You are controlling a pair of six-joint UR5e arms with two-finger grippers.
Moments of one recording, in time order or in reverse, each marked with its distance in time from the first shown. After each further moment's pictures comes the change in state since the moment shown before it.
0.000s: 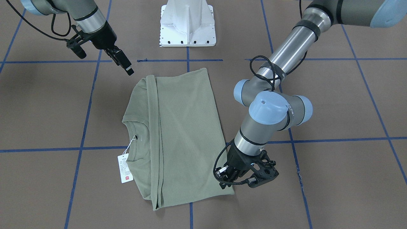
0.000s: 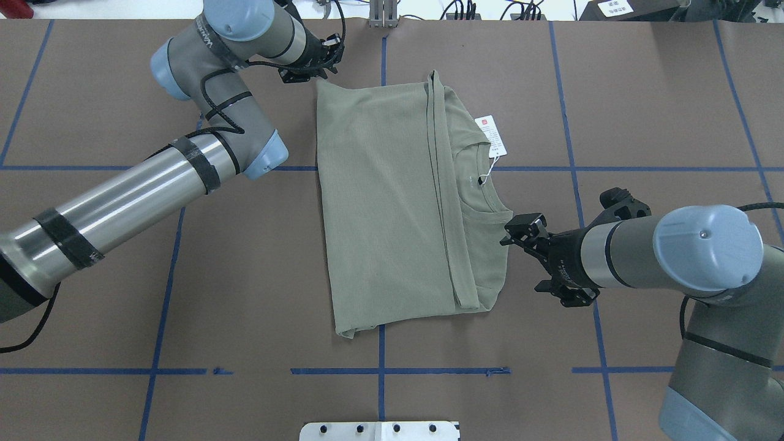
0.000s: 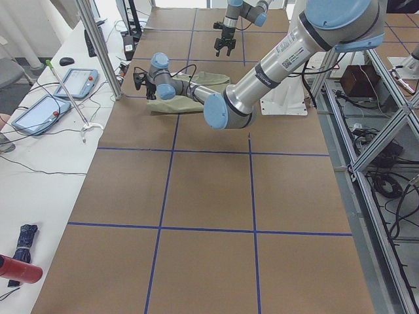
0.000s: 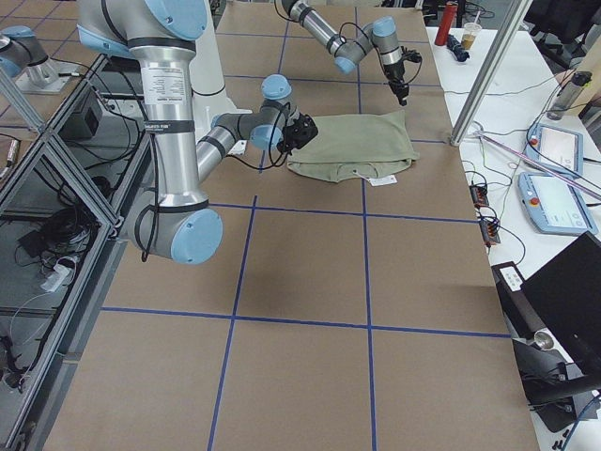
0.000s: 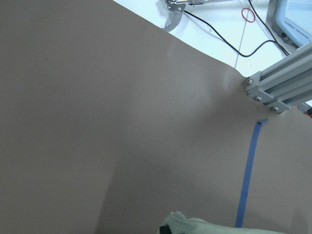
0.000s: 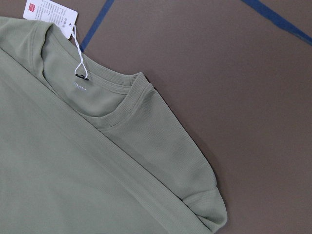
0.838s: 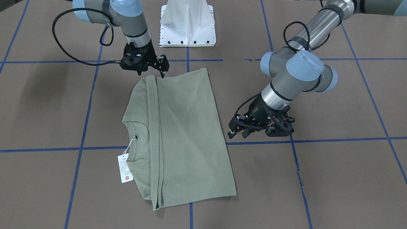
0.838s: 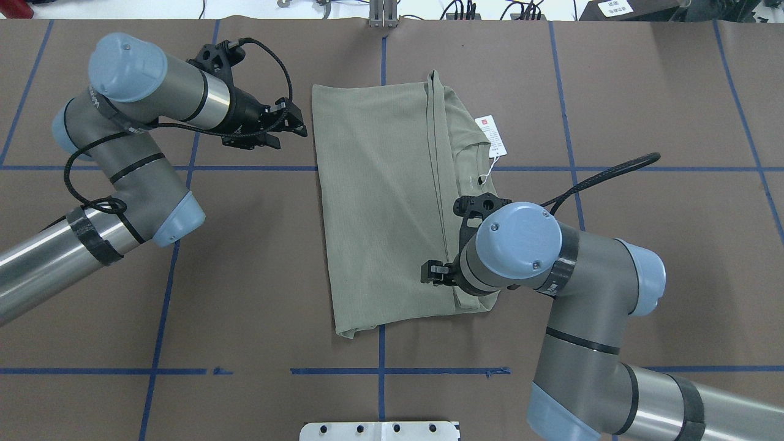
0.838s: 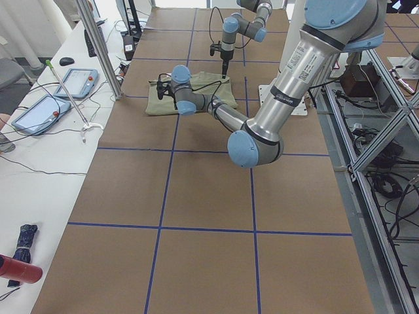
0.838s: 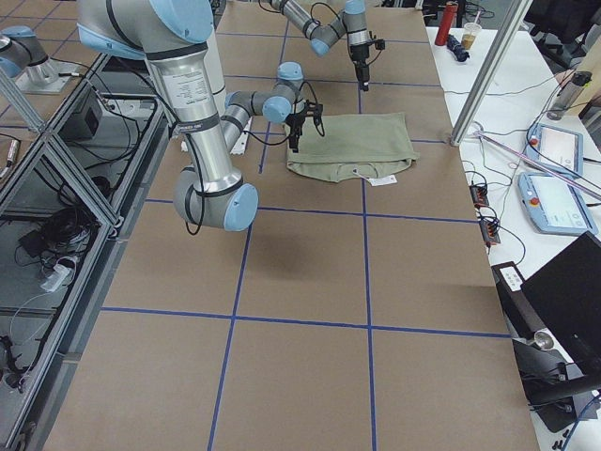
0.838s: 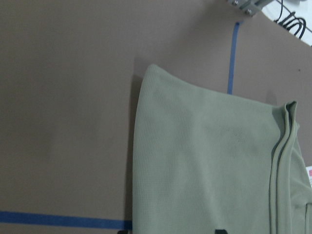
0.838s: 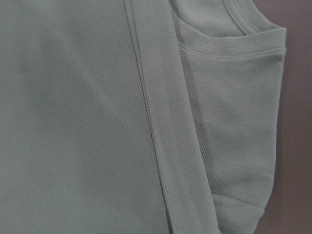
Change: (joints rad) left arm 0.018 0.363 -0.451 0.005 -0.208 0.083; right arm -0.088 0.352 -0.208 -0.420 -0.005 -0.811
